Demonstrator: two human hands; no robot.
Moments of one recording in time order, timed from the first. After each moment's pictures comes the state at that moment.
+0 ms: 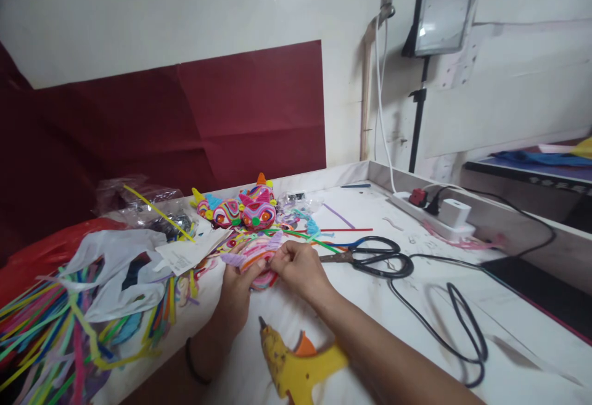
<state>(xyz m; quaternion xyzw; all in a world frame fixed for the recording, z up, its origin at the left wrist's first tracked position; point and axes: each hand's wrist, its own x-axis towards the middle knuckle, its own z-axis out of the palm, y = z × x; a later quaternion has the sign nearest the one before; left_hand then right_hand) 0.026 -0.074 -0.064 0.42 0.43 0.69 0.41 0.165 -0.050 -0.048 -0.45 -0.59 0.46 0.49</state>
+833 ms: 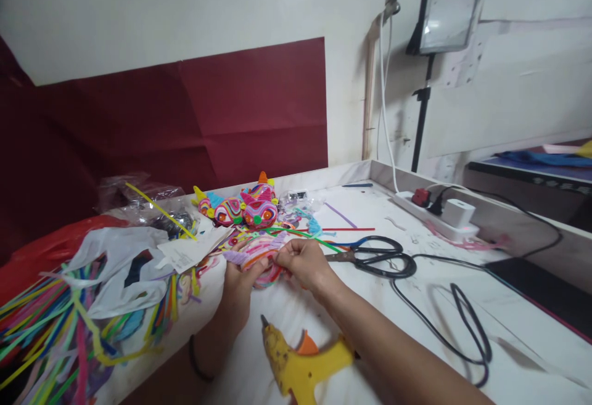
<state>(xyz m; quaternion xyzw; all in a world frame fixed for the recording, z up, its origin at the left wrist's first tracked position) 0.027 -0.076 -0.060 0.41 0.48 0.68 0.38 0.168 -0.054 -0.030 -0.44 -0.52 0.55 0.48</state>
